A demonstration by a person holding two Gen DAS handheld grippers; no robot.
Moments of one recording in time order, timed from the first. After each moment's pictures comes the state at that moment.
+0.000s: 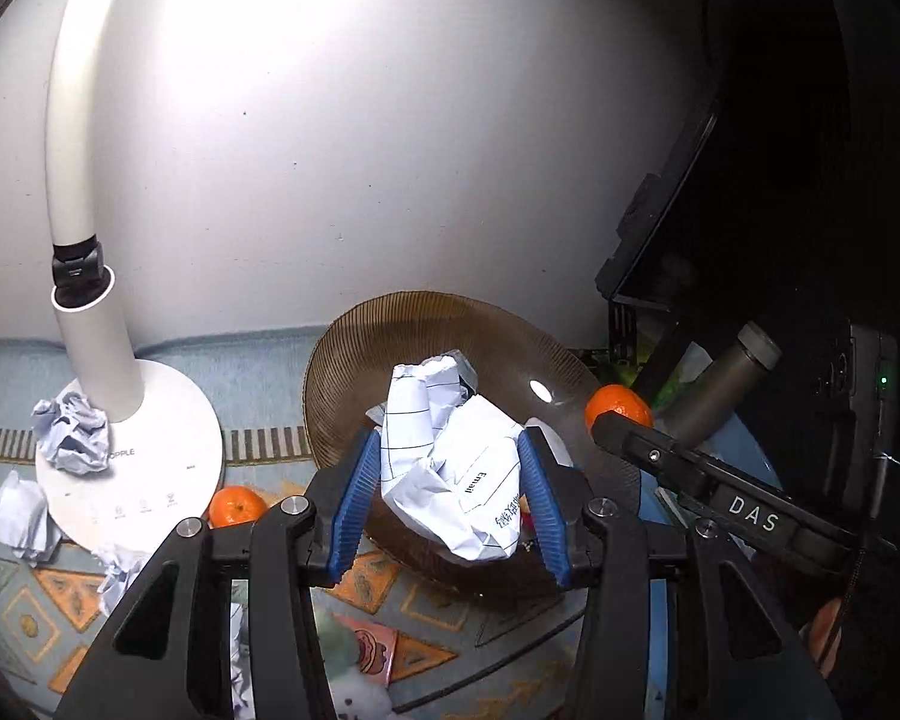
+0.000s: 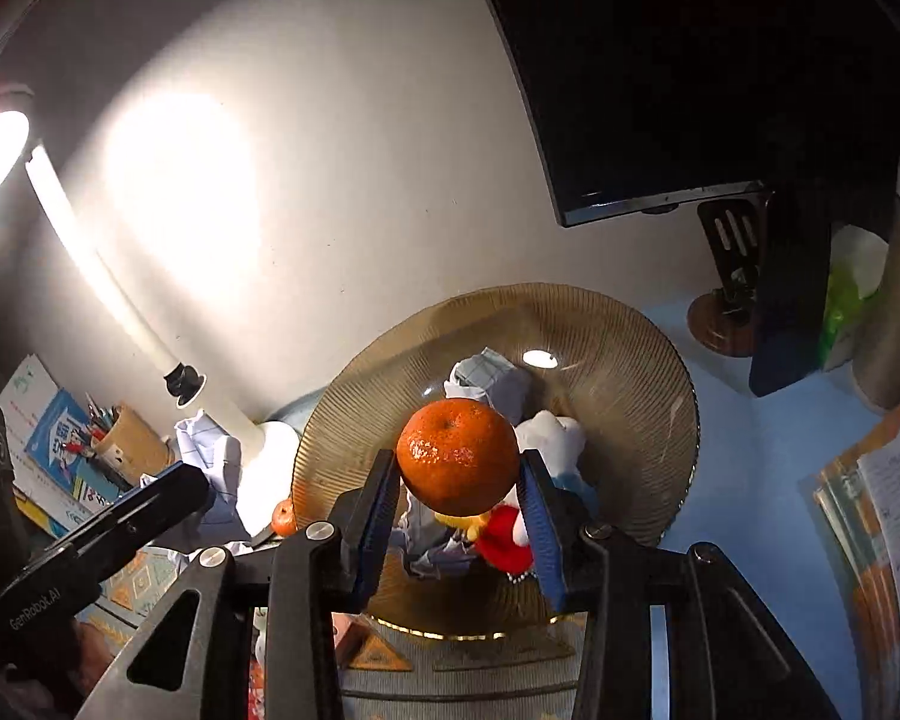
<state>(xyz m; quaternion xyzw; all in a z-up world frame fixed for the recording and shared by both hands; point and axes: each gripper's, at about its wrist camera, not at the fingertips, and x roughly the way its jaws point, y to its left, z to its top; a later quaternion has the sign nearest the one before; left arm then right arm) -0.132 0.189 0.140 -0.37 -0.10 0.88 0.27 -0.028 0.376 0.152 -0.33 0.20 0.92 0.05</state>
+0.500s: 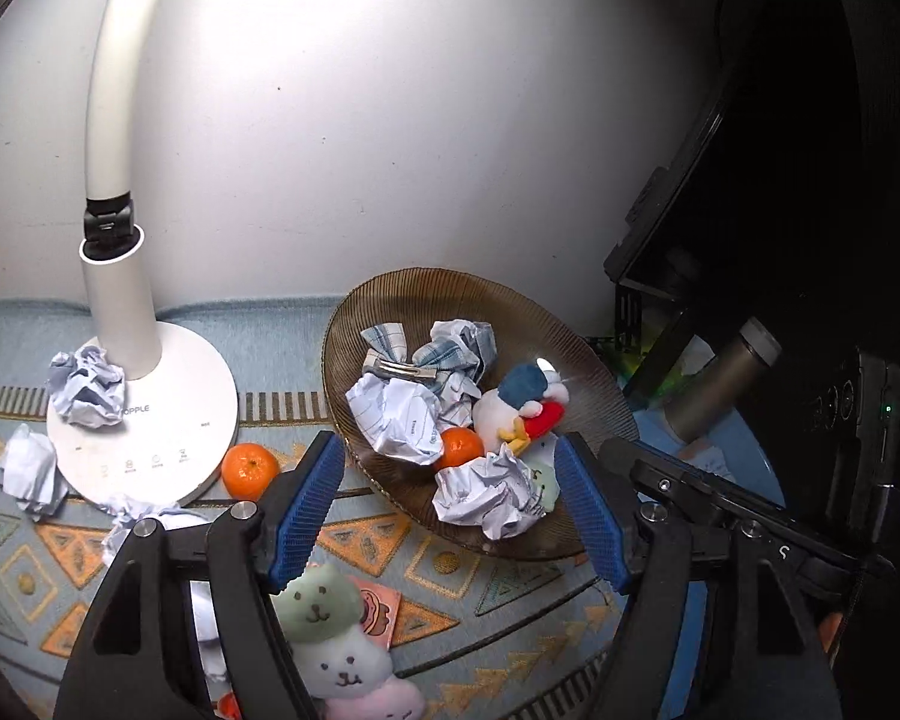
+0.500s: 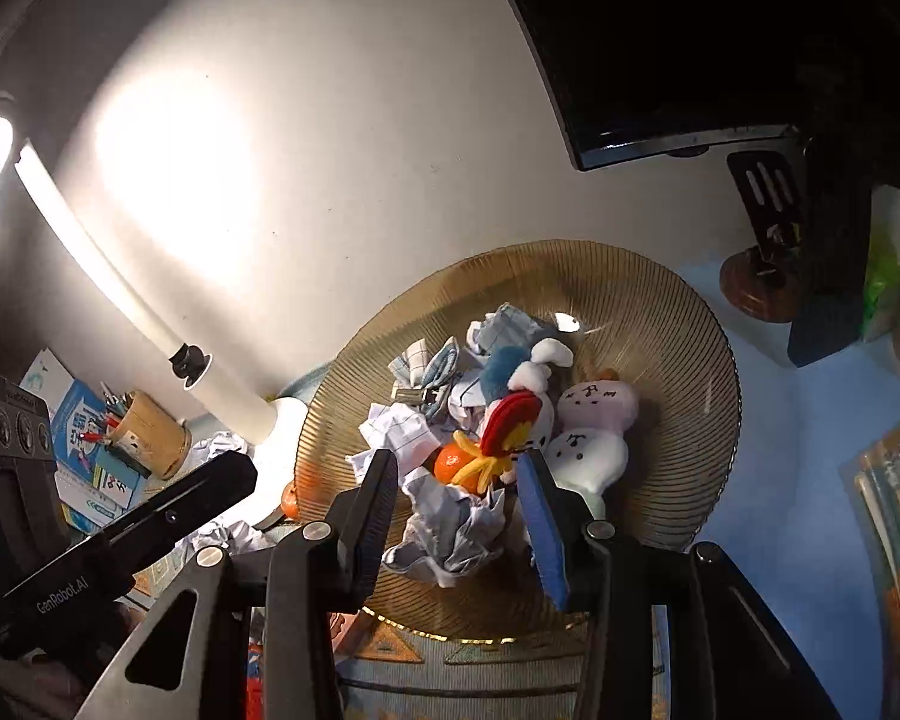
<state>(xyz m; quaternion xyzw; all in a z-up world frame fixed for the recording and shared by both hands) -0.090 0.165 0.139 -0.36 -0.11 0.89 0.27 -0.005 0.367 0.141 -0.35 0.20 0.92 0.00</state>
